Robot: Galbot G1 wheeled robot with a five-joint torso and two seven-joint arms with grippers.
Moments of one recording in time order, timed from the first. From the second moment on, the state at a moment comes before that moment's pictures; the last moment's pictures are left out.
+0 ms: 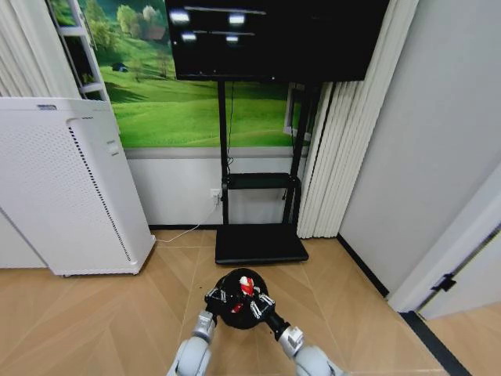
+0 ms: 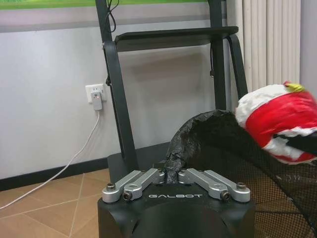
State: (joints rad) left arm 1.25 -1.42 -0.21 -1.59 0.02 -0.04 -0.07; right arm -1.13 1.02 -0.17 1.59 0.26 0.41 0.03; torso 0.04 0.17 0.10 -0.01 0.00
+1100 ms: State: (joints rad) left arm 1.28 -1.38 -0.28 -1.63 0.00 -0.04 -0.07; right arm -1.16 0.98 -0.05 1.63 0.37 0.31 0.07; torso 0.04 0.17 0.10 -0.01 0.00
